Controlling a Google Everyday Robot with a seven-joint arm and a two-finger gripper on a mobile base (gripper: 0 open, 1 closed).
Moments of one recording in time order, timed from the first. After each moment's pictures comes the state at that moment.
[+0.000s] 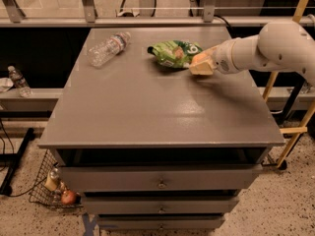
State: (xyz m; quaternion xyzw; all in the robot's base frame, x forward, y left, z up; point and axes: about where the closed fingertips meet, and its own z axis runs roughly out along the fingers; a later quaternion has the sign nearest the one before) arm 0.718 -0.145 0.855 -0.41 0.77 0.11 0.47
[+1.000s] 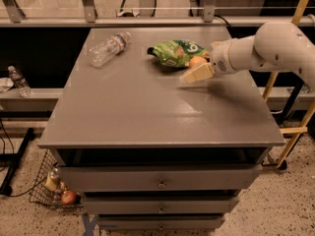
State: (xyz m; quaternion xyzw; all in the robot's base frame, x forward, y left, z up) arm 0.718 -0.140 0.852 -0.41 0.77 0.11 0.47
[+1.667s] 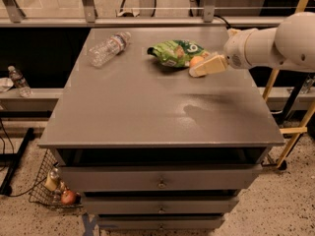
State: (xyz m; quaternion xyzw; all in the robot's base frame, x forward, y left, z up) arm 0.691 -0.163 0.904 -0.40 0.76 0.06 0.51
